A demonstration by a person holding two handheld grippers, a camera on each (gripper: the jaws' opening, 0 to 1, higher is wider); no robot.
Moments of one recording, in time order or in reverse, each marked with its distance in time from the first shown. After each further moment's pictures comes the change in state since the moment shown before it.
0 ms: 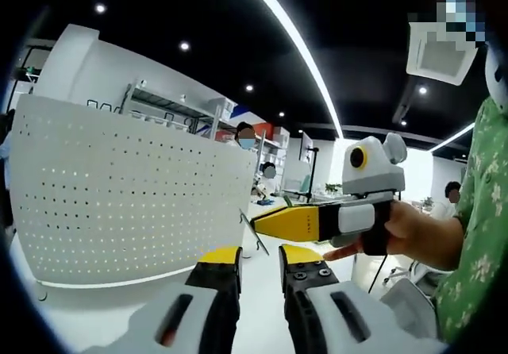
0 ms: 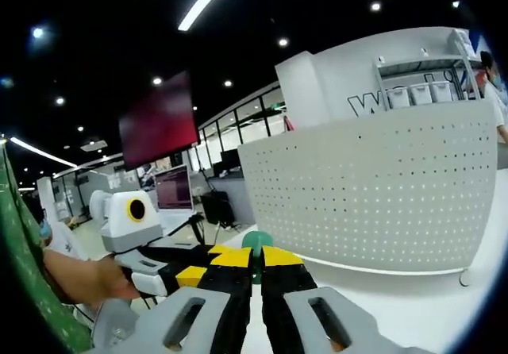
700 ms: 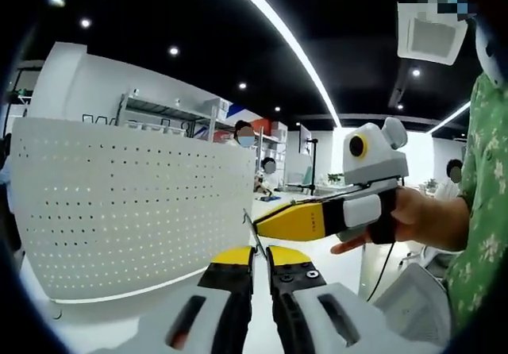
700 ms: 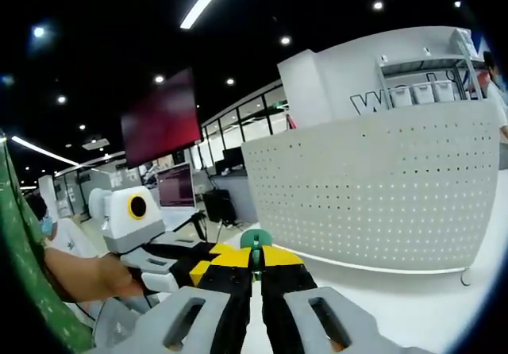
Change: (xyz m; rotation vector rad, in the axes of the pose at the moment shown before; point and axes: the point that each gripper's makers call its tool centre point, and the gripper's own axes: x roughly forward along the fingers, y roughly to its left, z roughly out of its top) left arm -0.002 0.003 -0.001 0.100 0.017 0.011; right arm 0.001 0.006 -0.003 -0.006 0.008 0.008
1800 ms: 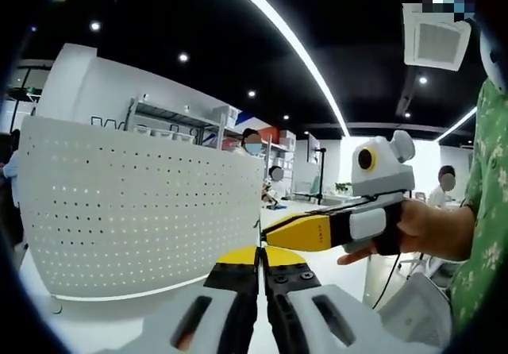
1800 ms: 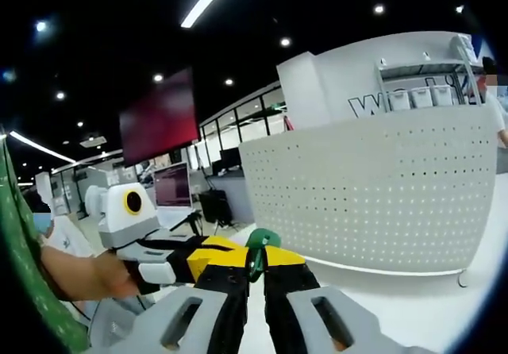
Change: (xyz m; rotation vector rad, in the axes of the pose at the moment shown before) left arm -0.005 0.006 0.009 -0.028 -0.057 0.050; right arm 0.001 -0.002 0.000 -0.011 -0.013 -0.017
